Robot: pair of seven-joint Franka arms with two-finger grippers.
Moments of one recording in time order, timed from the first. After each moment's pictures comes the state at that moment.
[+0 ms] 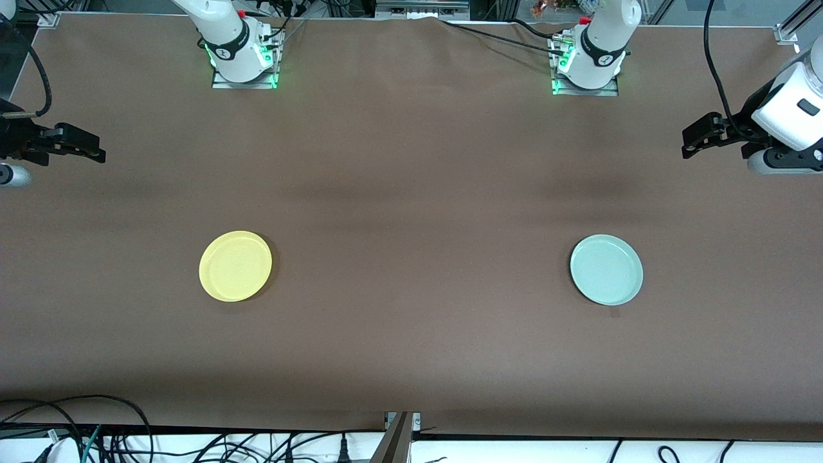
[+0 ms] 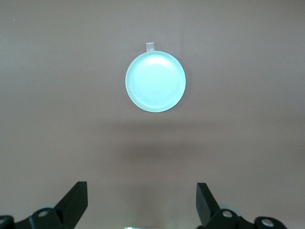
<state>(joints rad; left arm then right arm) 0.12 0.04 -0.21 -1.51 0.04 1.45 -0.10 -0.01 0.12 -0.03 -1.46 -0.01 1.44 -0.11</state>
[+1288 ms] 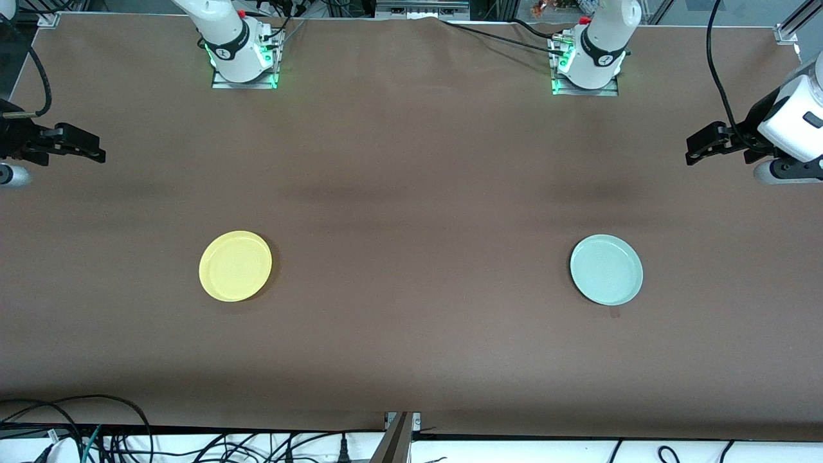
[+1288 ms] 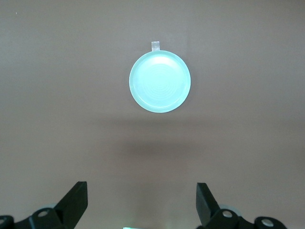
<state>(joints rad) 0.13 0.06 -0.20 -1.51 0.04 1.46 -0.11 -0.01 0.12 -0.03 -1.46 -0.01 1.44 -0.11</state>
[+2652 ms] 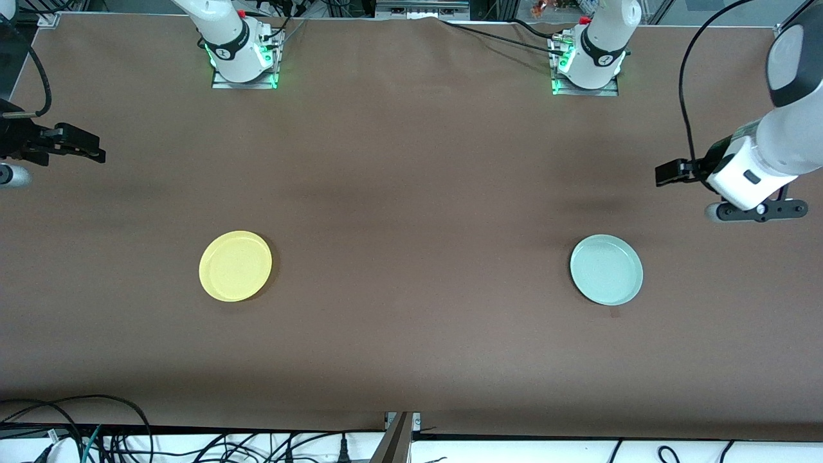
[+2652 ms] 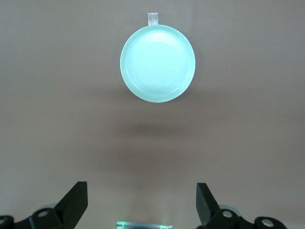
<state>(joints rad) 0.13 0.16 -0.21 -1.62 0.04 1.56 -0.16 -0.01 0.12 -0.03 -1.46 -0.01 1.44 -0.11</state>
